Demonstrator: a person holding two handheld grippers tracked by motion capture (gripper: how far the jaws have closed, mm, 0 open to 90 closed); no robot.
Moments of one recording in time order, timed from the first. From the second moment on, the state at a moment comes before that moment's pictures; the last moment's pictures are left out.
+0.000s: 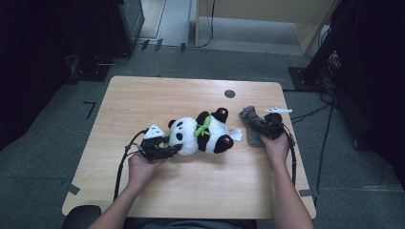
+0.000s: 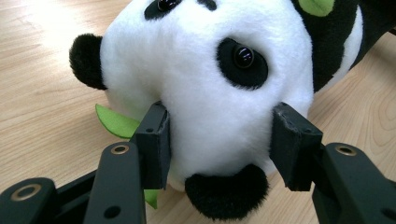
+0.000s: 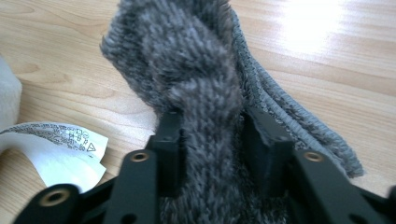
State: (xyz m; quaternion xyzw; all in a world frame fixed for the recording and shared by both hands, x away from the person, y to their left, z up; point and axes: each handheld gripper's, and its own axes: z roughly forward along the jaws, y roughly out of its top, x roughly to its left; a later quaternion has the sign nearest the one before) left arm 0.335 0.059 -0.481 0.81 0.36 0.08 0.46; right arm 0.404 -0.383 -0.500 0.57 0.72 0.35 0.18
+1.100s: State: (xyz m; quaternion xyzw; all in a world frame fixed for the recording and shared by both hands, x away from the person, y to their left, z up) left arm 0.344 0.060 -0.474 0.81 0.37 0.07 0.45; right arm 0.346 -0.337 -0.438 0.48 0.73 0.46 0.17
